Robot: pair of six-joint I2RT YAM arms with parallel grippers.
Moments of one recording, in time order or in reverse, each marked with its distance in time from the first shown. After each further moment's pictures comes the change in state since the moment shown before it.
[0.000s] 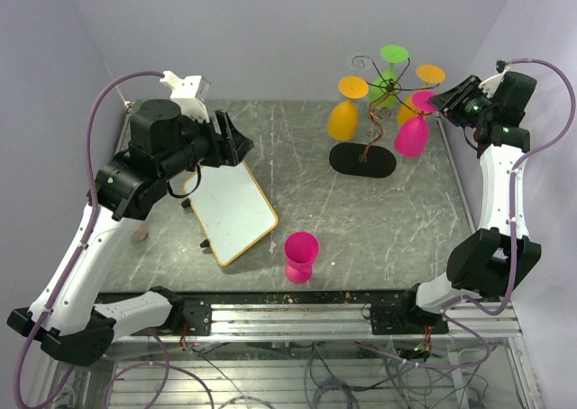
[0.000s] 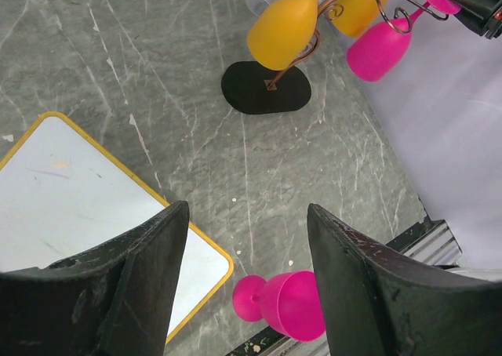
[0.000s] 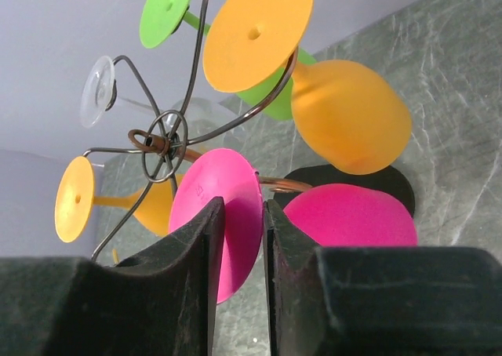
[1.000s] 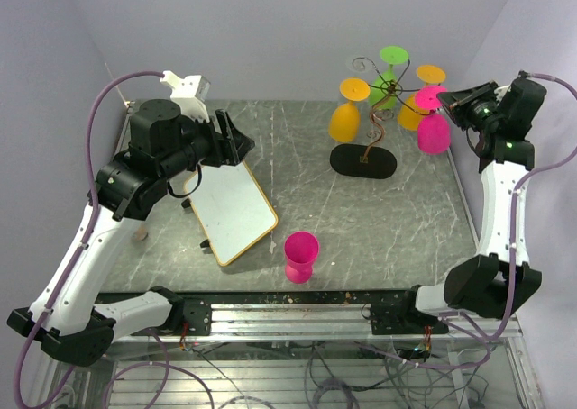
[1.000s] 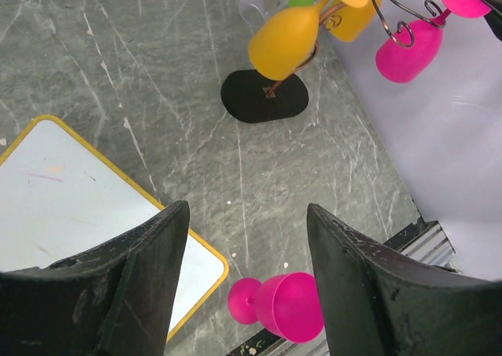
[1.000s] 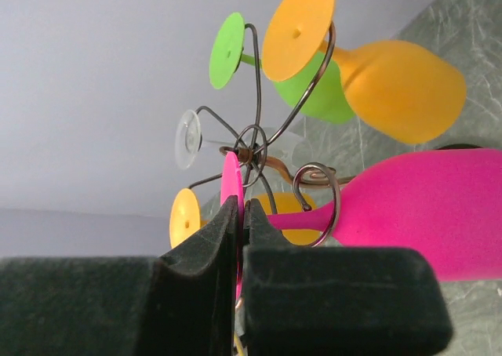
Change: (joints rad) left arm 0.000 -0.006 -0.008 0.016 0.009 -0.009; right arm 0.000 -0.170 -0.096 0.059 0.102 0.361
